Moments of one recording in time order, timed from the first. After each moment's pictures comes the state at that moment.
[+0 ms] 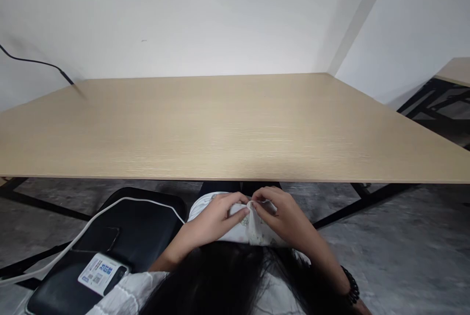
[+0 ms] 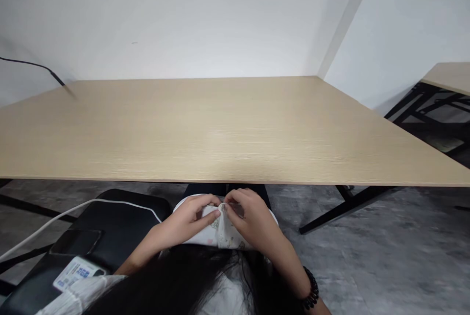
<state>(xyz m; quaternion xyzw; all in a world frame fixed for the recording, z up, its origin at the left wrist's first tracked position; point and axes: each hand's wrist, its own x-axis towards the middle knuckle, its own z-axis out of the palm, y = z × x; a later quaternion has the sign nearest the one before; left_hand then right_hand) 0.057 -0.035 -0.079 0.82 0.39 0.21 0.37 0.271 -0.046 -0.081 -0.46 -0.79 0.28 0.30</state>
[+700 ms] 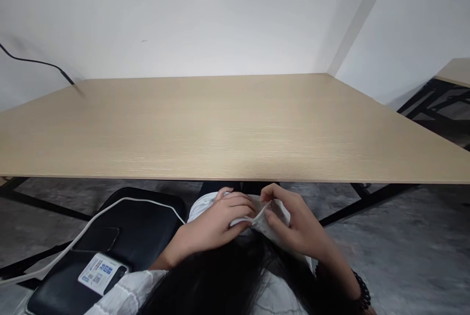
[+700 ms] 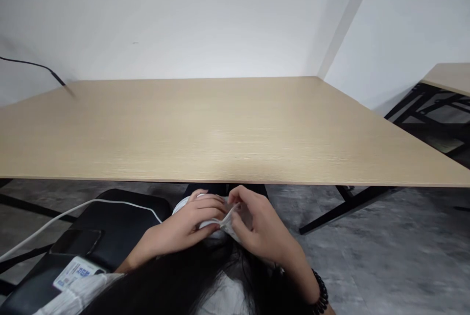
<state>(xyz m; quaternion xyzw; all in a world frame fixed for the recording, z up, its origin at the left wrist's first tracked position) 0.055 -0.043 -0.061 0.89 0.29 0.19 0.31 0.281 -0.062 -0.052 -0.41 -0.79 0.30 0.36</state>
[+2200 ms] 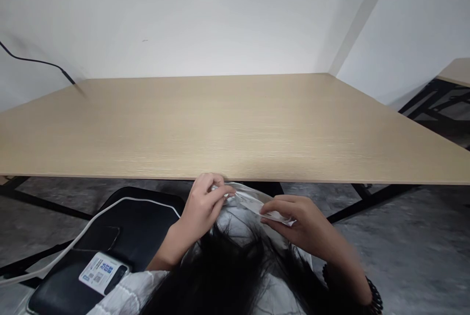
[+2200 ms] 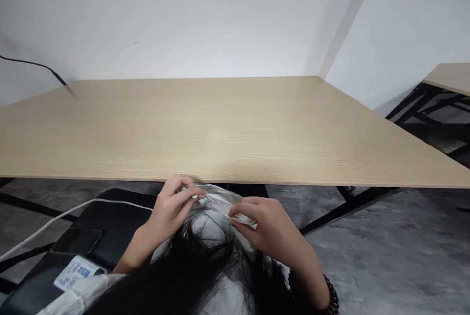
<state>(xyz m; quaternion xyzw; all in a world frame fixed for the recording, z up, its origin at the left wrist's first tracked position) 0.035 -0.034 -0.074 0.83 0.37 0.40 0.04 0.299 -0.060 -0.057 -0.40 -0.85 0.22 0.25</state>
